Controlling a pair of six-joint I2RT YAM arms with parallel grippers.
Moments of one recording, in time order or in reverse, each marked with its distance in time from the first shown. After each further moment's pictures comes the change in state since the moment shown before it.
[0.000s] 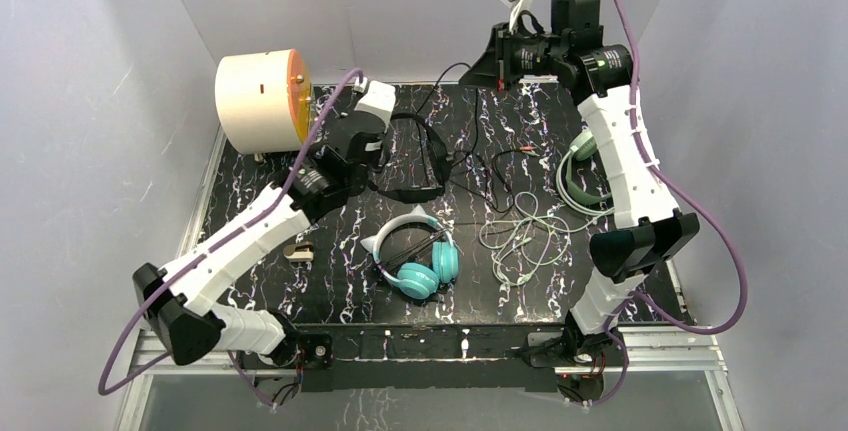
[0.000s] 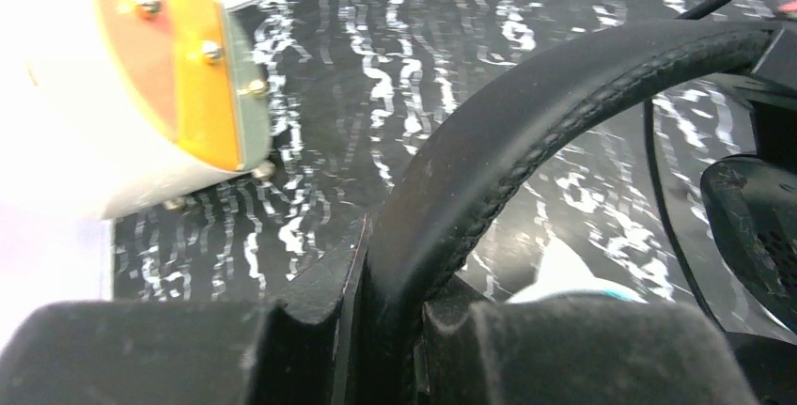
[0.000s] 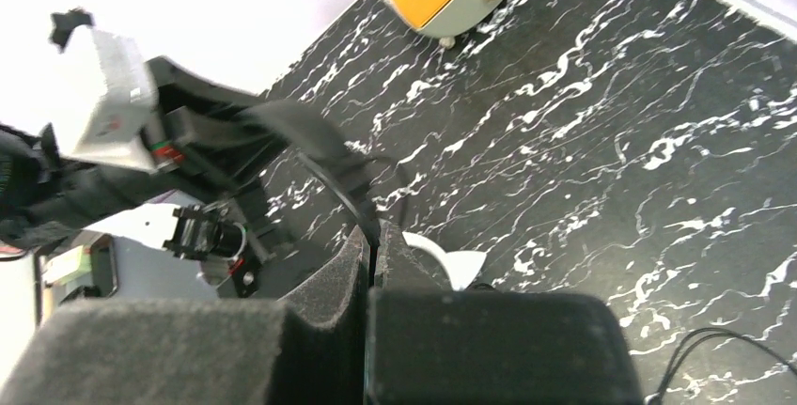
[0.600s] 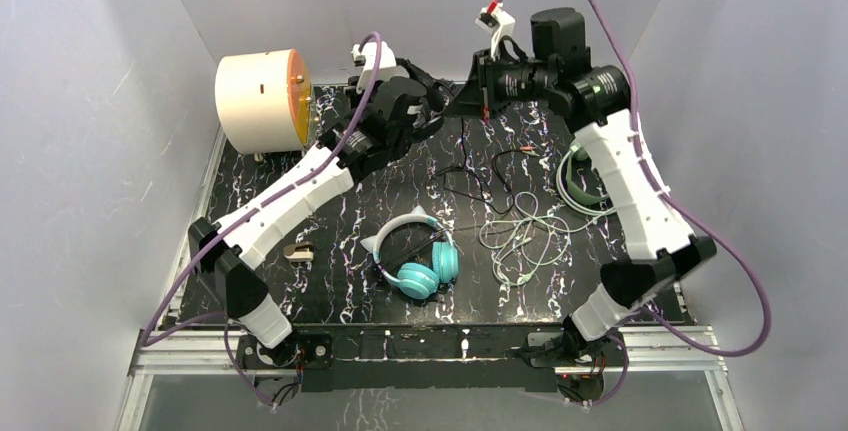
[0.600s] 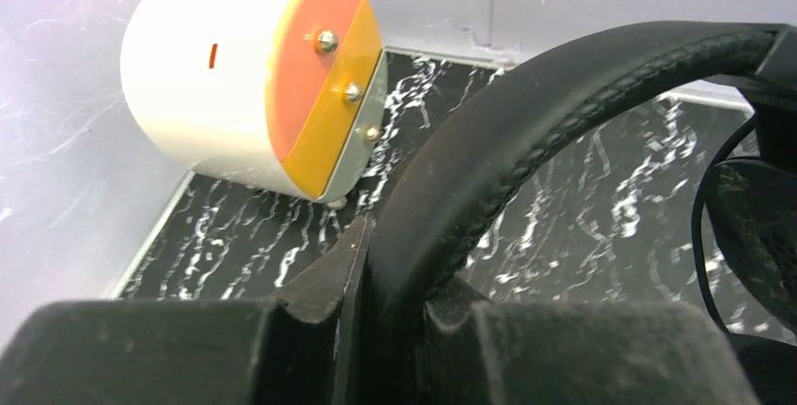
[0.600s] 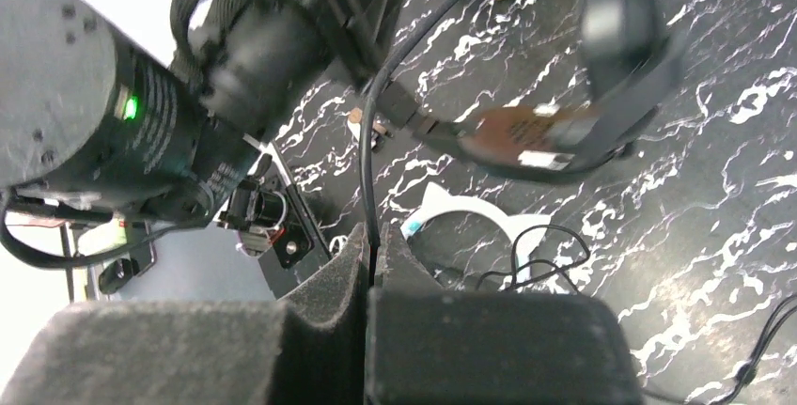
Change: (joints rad) left arm -0.012 0.314 0.288 0.007 -0.571 -0.200; right arm 0.149 -0.103 -0.067 -0.103 0.093 0.036
